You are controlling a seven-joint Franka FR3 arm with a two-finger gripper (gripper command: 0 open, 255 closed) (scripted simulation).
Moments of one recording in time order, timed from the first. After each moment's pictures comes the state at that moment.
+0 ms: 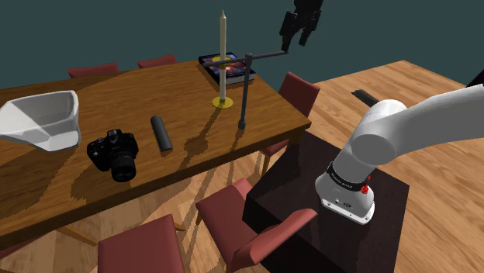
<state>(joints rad) -0.02 -0.74 -0.05 -2.29 -0.03 1.62 0.08</state>
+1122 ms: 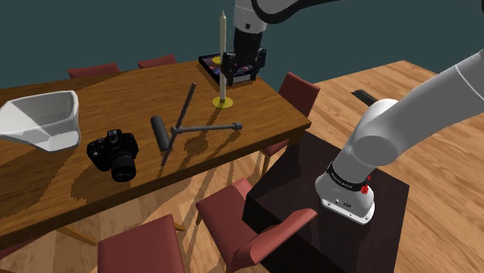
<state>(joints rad) 0.04 -0.44 0.19 -2.32 0.10 1.94 0.44</state>
